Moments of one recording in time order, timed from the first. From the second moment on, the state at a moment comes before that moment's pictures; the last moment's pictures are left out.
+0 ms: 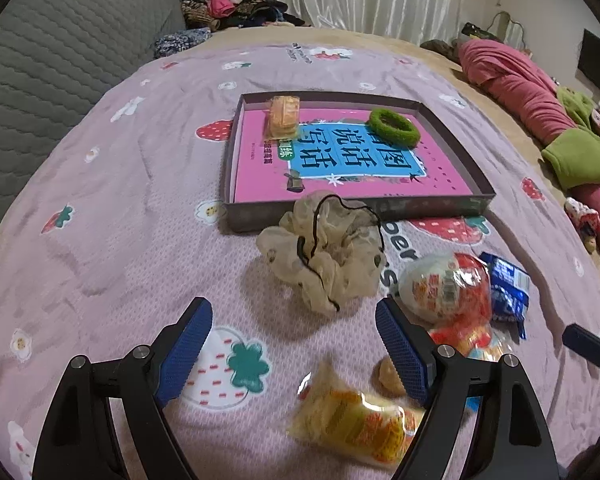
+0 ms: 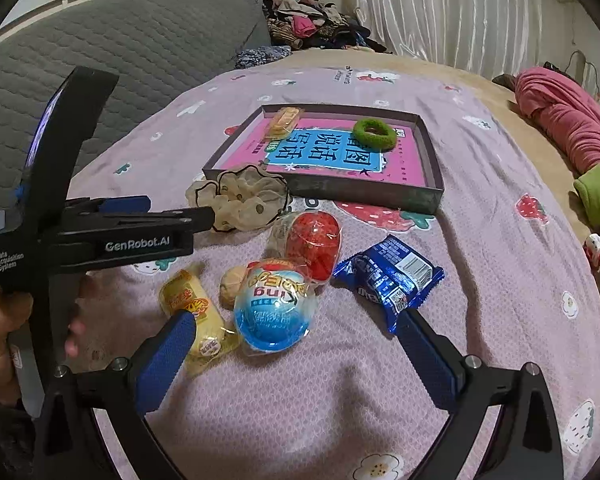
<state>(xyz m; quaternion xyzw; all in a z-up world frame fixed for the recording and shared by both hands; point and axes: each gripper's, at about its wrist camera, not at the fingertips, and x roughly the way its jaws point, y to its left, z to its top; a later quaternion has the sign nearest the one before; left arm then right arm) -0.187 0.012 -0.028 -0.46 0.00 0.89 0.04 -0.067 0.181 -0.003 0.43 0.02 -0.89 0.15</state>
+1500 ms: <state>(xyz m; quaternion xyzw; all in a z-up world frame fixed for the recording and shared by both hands) -0.246 0.013 -0.072 -0.50 -0.06 0.86 0.08 -0.088 0.171 -0.026 0.45 -0.03 -0.87 0.17</state>
